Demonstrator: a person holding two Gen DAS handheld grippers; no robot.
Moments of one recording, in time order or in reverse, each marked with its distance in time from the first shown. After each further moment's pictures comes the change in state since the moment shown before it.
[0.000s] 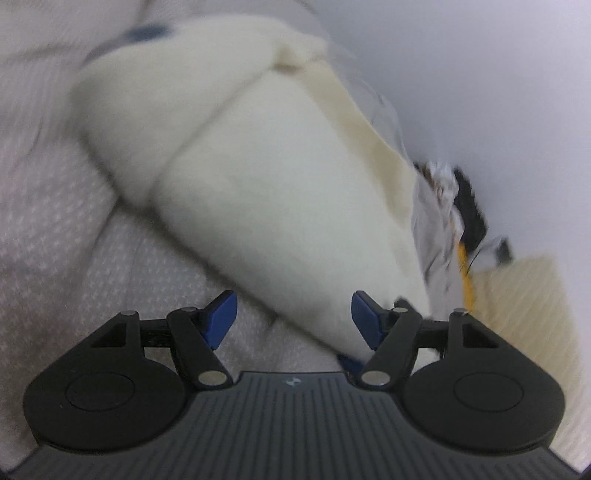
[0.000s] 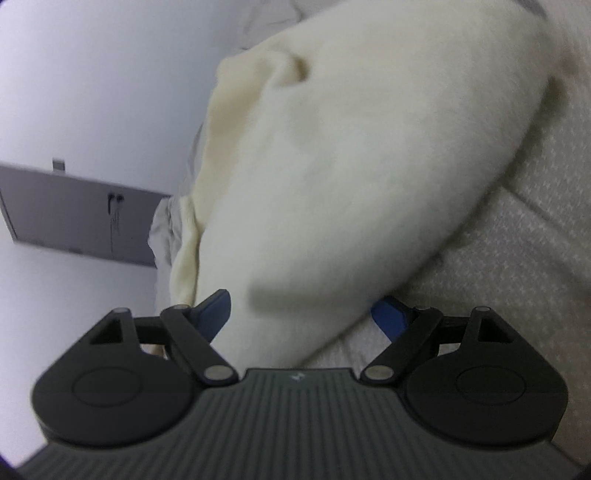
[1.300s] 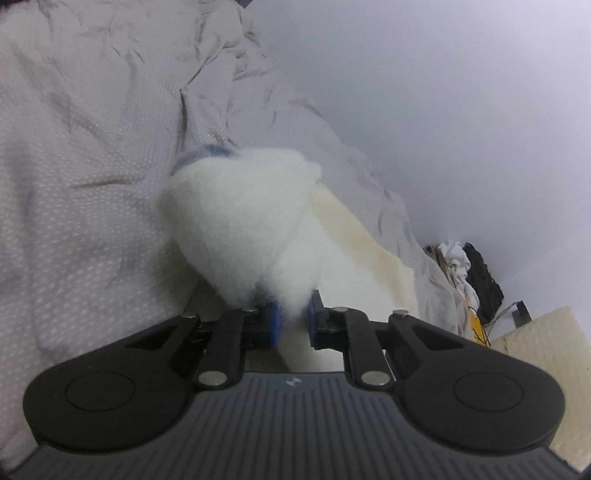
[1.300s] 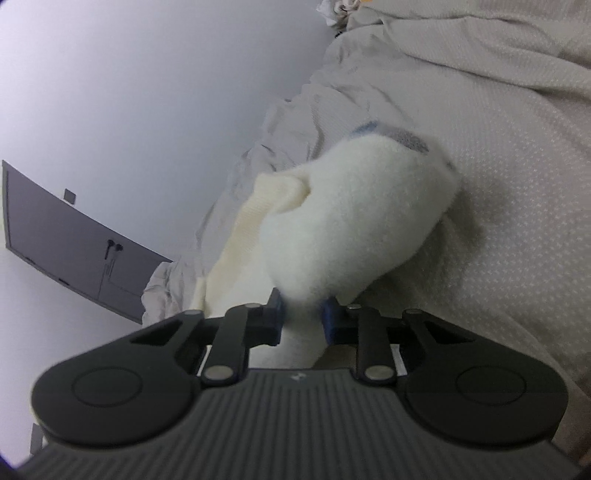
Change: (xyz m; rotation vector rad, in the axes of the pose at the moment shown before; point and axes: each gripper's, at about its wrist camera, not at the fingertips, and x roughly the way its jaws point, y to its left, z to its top) left arm -0.067 -0.024 -0.001 0.096 -0.322 0.082; right arm -0.093 0.008 -0.003 -0.192 -0.323 -0.042
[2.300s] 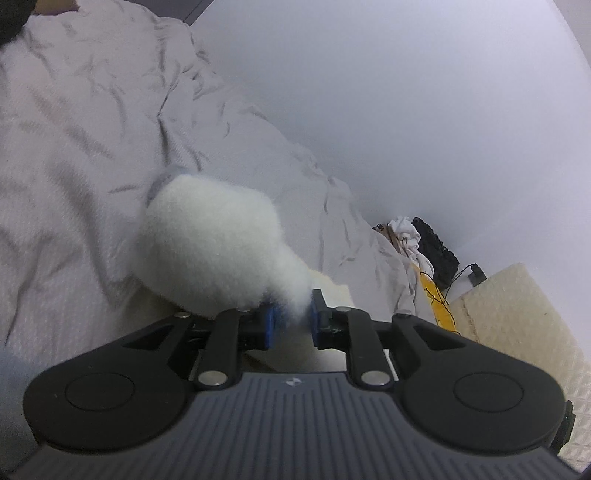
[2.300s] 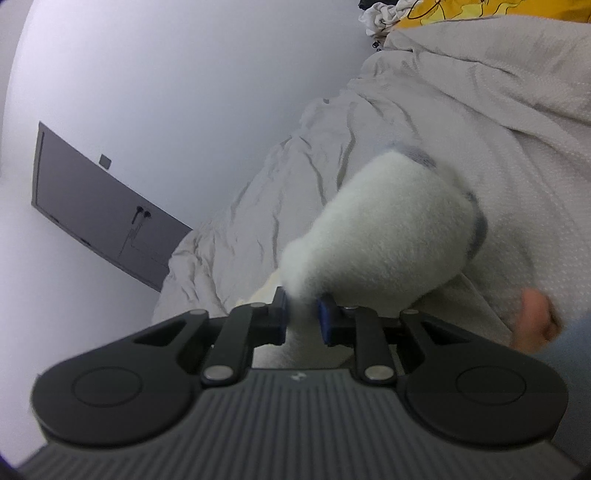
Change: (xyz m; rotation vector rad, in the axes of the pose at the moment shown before) left arm -0.140 -0.001 -0.039 0.120 0.004 -0.137; right arm -0.094 0.027 -0.003 -0.101 0.048 0.061
